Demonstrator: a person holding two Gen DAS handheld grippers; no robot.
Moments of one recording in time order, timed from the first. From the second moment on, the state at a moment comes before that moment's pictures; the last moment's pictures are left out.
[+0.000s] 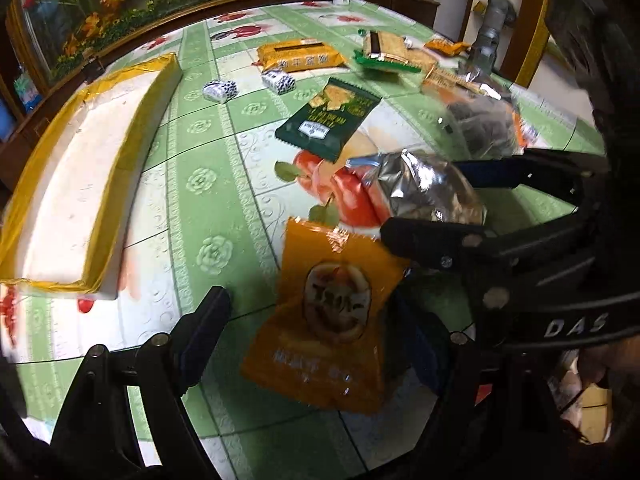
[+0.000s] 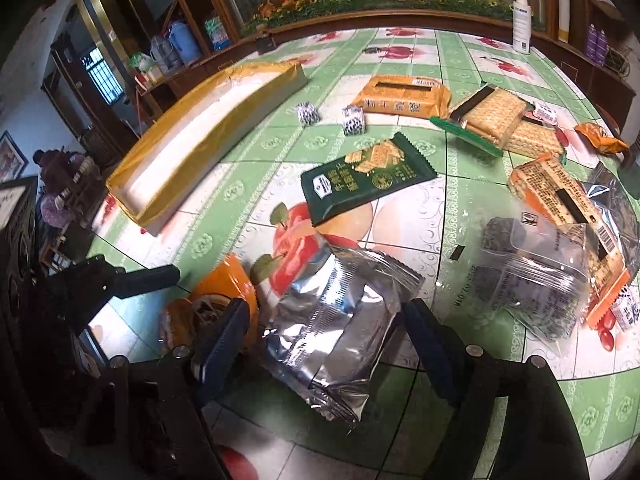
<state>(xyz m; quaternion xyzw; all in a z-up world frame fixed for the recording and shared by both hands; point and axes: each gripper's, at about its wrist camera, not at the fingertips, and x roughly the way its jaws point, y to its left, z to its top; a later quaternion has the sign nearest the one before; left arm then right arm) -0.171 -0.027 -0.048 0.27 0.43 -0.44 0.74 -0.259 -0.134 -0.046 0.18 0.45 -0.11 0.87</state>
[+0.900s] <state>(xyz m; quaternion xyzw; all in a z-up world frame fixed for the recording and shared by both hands) -0.138 0.004 0.016 0.18 0.38 -0.44 0.79 -0.254 -0.128 -0.005 0.16 0.41 -0.10 0.89</state>
